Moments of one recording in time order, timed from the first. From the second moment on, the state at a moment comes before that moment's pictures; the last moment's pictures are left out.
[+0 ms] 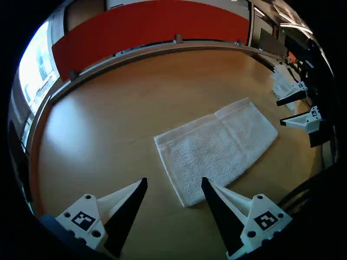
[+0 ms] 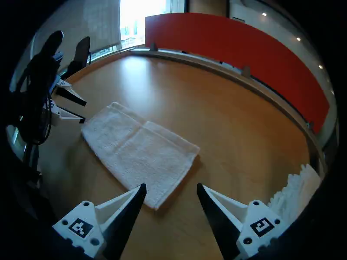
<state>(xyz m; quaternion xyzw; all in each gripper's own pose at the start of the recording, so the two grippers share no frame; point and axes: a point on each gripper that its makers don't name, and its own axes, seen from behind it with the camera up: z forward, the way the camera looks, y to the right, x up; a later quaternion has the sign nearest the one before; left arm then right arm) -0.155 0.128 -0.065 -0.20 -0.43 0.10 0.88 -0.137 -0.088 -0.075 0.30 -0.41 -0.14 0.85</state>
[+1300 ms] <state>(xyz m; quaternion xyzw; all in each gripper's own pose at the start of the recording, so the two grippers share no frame) -0.145 0.078 -0.117 -0.11 -0.41 0.05 0.91 -0.160 -0.101 -0.090 0.36 -0.42 -0.19 0.81</state>
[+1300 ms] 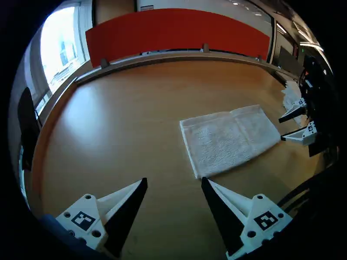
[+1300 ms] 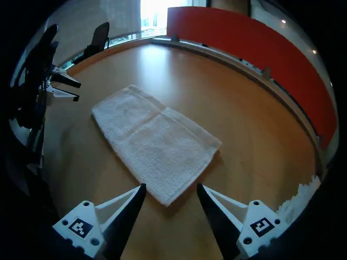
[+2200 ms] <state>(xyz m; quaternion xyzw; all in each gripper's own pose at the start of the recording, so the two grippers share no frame) -0.133 0.053 -0.158 -0.07 -0.40 0.02 0.91 -0.186 -0.095 -0.107 0.37 -0.45 -0.21 0.79</state>
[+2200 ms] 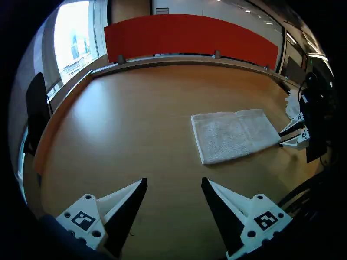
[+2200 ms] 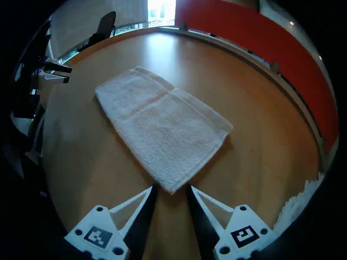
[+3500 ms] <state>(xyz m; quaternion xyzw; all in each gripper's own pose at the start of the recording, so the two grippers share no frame) -0.113 0.049 -0.159 -0.06 -0.37 0.02 0.93 -0.139 -0.097 -0.091 0.38 -0.40 -0.21 0.81</state>
